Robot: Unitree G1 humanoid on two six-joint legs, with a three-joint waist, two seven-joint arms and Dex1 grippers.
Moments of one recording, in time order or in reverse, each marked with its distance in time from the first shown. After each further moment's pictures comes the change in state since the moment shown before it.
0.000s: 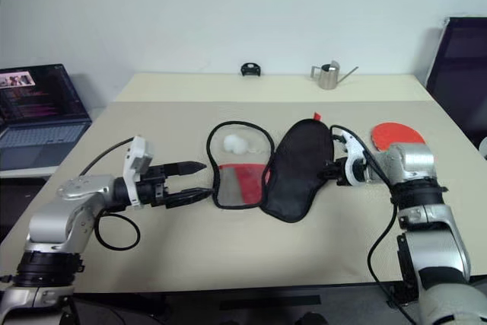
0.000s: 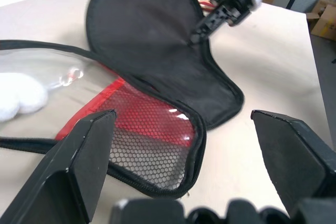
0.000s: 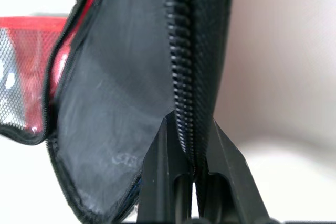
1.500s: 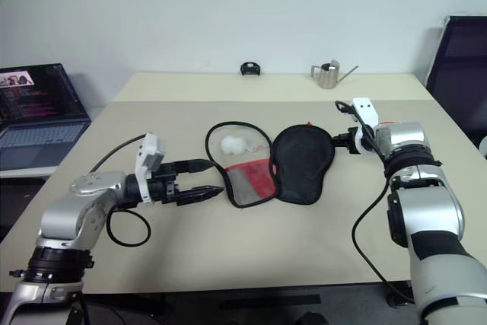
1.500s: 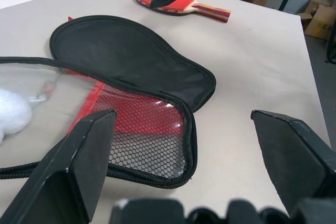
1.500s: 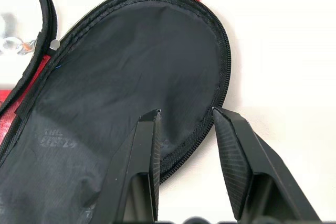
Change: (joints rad) left arm -0.034 -0.024 -0.036 -0.018 0.000 0.019 0.025; right arm -0.240 0.040 -0.079 0.485 -0.381 -0.500 0.095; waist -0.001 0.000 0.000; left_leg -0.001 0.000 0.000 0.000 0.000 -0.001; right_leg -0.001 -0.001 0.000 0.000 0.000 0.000
